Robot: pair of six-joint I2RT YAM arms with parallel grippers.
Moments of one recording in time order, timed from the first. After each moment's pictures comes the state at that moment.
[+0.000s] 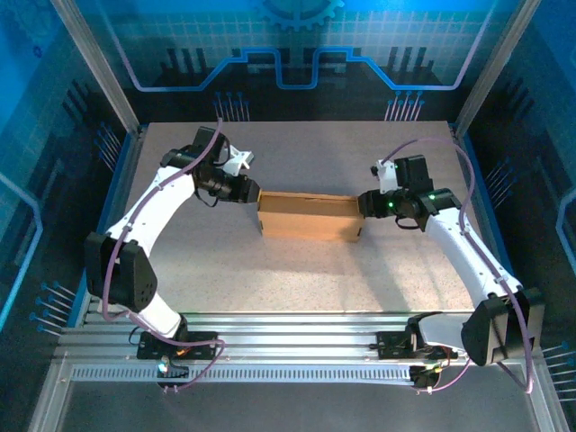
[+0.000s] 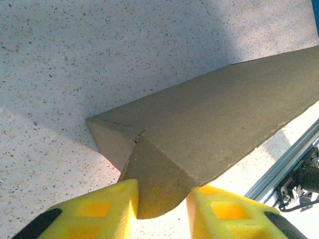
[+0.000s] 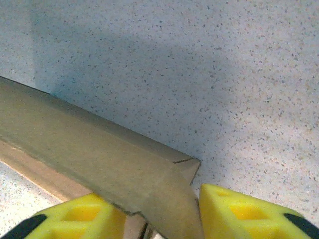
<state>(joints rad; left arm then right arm) -0.23 1.61 1.44 -0.95 0.54 -0.09 0.21 1.26 1.08 -0.71 -0.23 0.06</state>
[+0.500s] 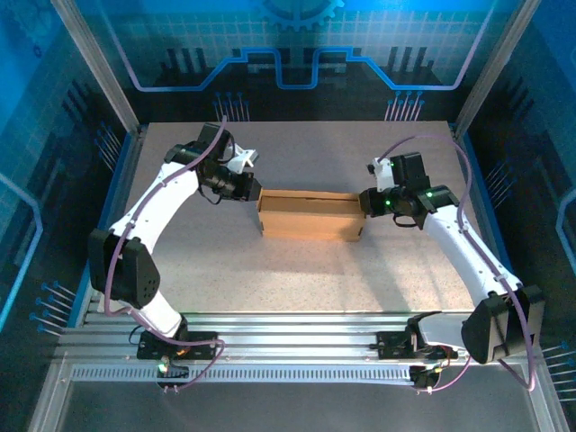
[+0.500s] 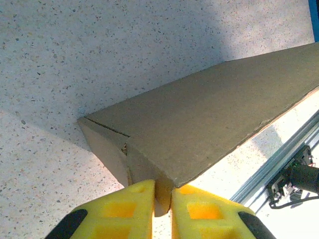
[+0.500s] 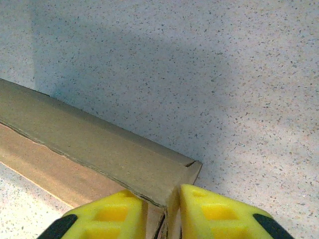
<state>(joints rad) -0.26 1.64 1.50 -1.00 0.54 -0.12 0.24 1.28 1.11 -0.73 -0.20 0.06</state>
